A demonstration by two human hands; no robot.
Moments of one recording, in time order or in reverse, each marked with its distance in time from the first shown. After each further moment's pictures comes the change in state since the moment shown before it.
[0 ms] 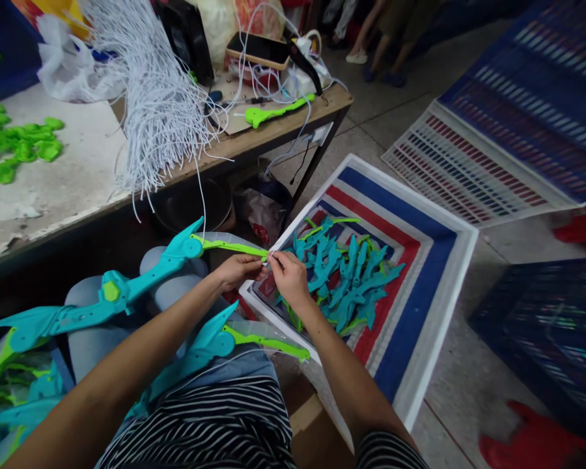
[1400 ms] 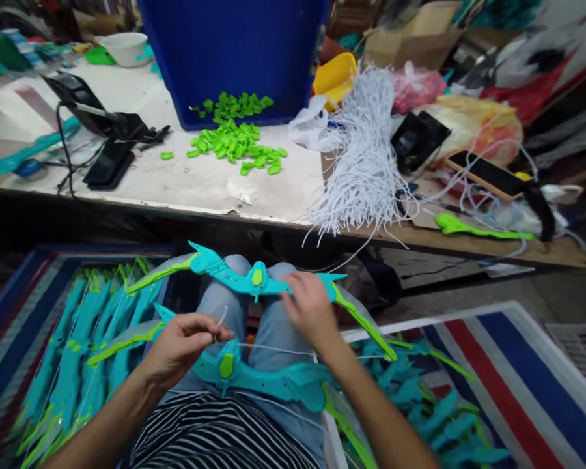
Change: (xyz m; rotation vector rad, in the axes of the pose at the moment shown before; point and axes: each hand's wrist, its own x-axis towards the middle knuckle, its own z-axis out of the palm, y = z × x) left_hand -0.283 -0.027 -0.067 -0.566 0.651 0.554; right_hand 0.054 -0.150 0.102 -0.216 -0.446 -0.836
